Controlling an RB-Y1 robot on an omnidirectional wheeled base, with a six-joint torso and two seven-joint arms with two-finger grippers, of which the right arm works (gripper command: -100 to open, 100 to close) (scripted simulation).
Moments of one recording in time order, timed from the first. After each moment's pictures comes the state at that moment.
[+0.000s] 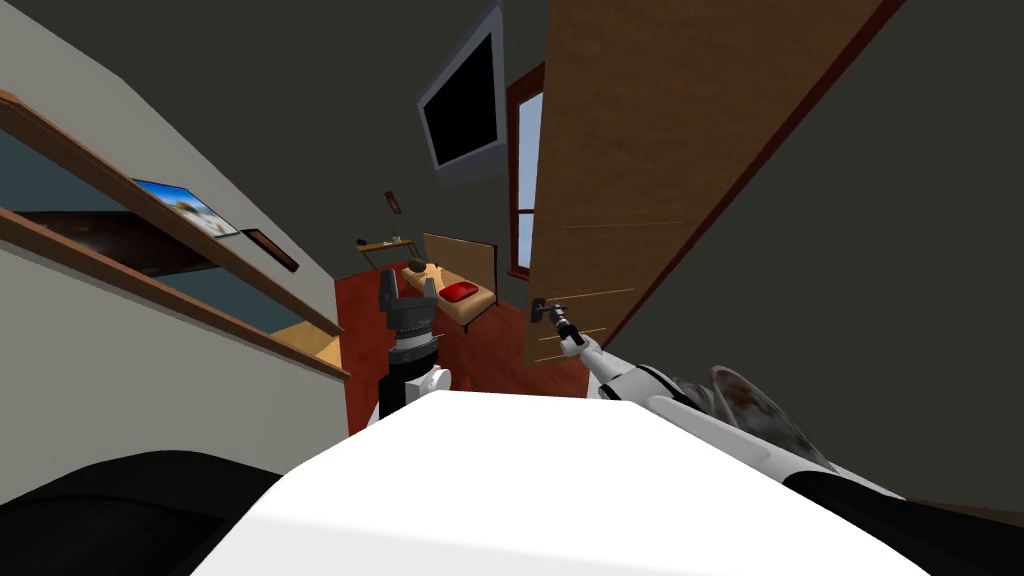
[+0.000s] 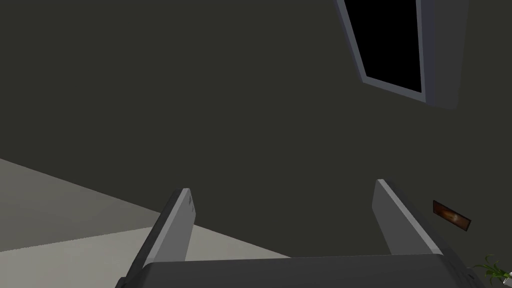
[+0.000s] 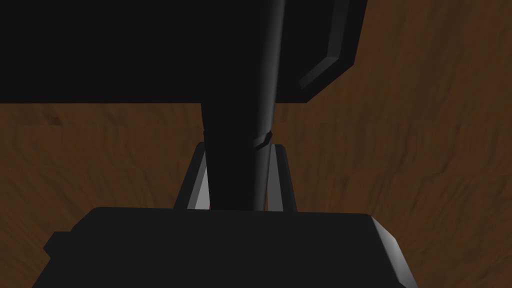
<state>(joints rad) -0.54 -0.24 0.30 -0.53 -0.18 -0.57 -0.29</state>
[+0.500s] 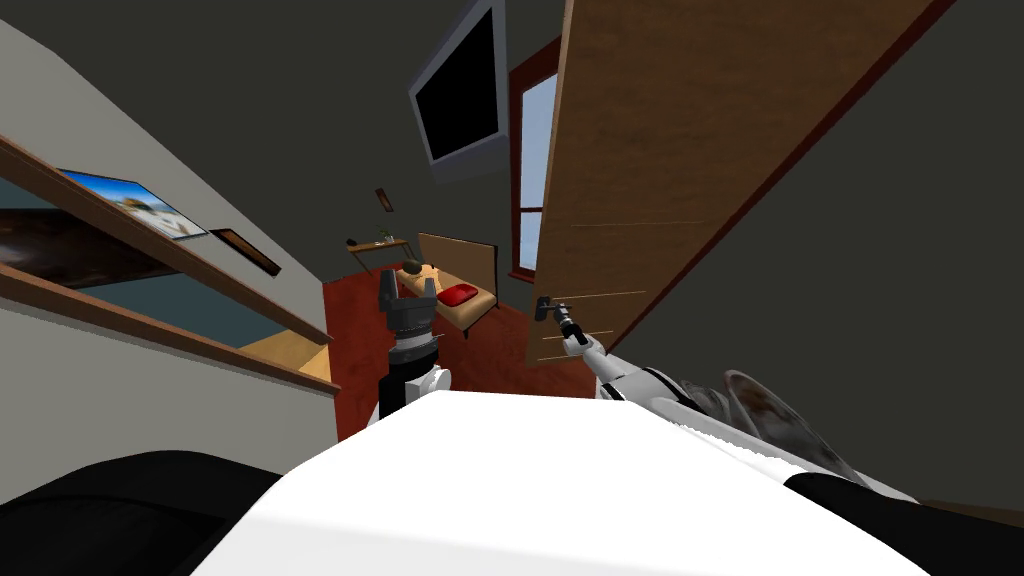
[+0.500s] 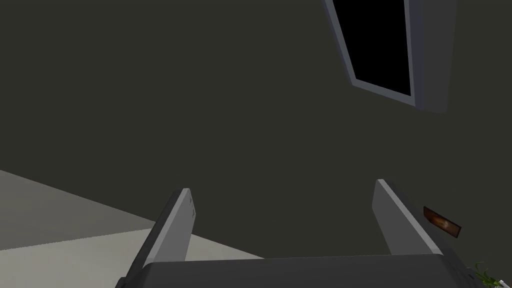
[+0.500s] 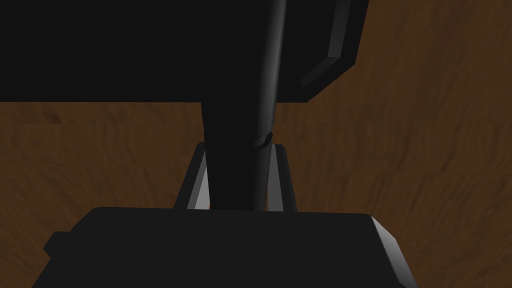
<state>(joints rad) -0.52 -0.25 0.22 -0.55 -0.19 -0.55 -0.25</state>
